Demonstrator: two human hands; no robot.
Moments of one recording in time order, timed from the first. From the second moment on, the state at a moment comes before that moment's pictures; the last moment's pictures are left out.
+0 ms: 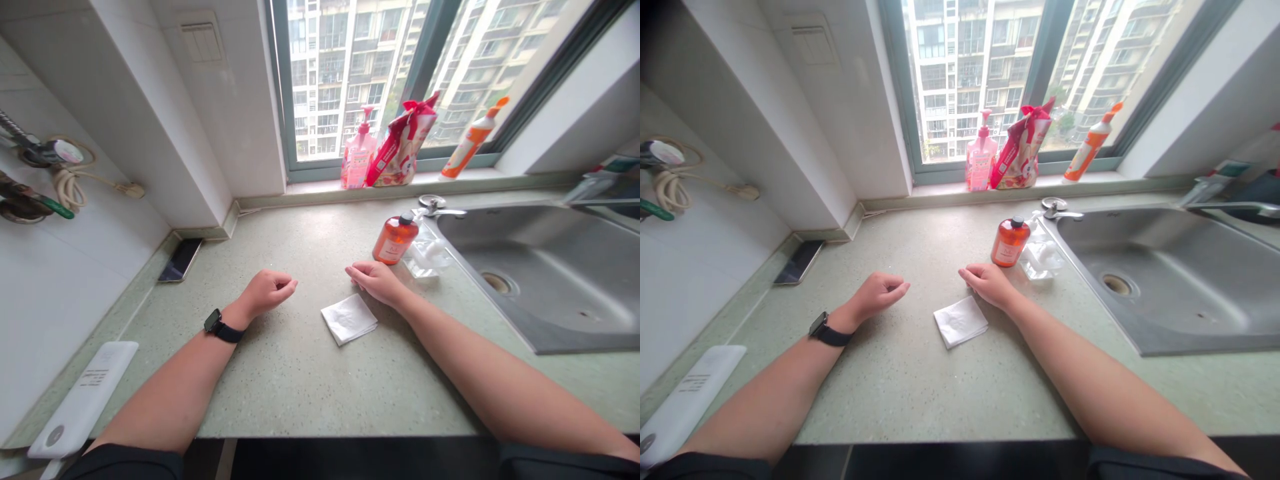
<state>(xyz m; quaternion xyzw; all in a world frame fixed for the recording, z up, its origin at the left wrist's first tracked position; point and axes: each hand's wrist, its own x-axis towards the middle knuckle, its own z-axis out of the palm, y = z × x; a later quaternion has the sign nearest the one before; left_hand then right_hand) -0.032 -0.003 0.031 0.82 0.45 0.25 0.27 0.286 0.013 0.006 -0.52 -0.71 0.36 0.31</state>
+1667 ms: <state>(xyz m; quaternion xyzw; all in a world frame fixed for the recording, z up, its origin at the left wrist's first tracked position) -0.039 0.004 0.040 0.79 0.51 0.32 0.11 0.339 0.046 0.142 -0.71 -0.69 -0.01 0.12</state>
